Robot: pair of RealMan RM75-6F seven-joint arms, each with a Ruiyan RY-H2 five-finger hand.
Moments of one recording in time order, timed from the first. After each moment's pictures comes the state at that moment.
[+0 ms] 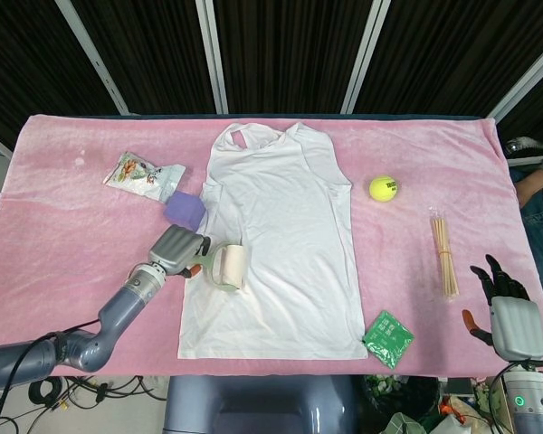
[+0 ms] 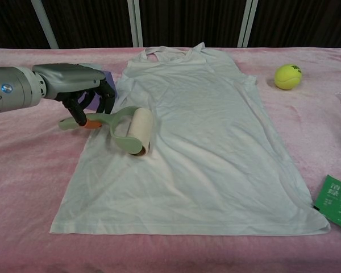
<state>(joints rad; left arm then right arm) -0.87 -1.48 -0.12 -1.48 0.97 0.79 0.50 0.10 -1.15 0.08 -1.70 -1.35 1.39 -0.15</state>
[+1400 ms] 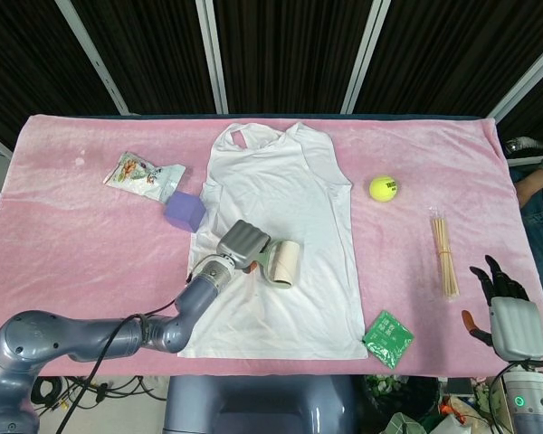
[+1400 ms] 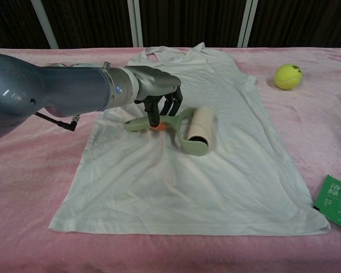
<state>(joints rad) -1.23 -1.74 -0.16 -1.30 0.56 0.77 0.81 0.10 -1.15 0.08 -1.70 -1.35 1.39 -0.15</state>
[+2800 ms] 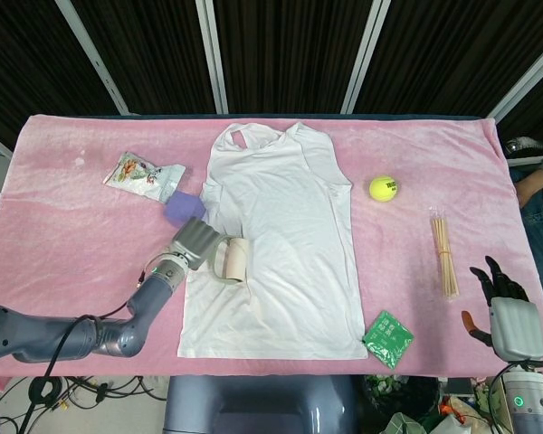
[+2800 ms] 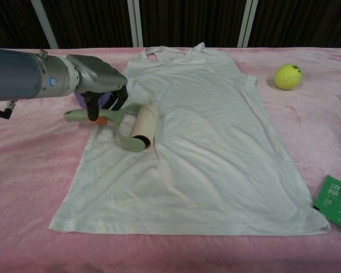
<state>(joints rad) -1.23 -1.51 0.03 -1.52 0.47 0.87 0.94 0.10 -1.15 0.08 -1.71 -1.34 1.38 -0.15</state>
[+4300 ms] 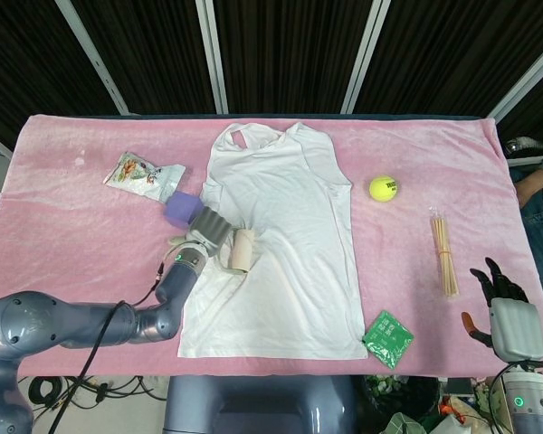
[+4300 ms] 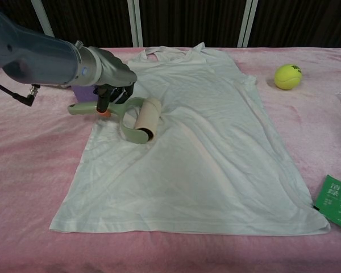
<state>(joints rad) -1.43 -1.54 0.07 -1.45 0.07 0.85 1.17 0.10 -1.14 0.08 -1.72 -1.32 1.37 -0.16</state>
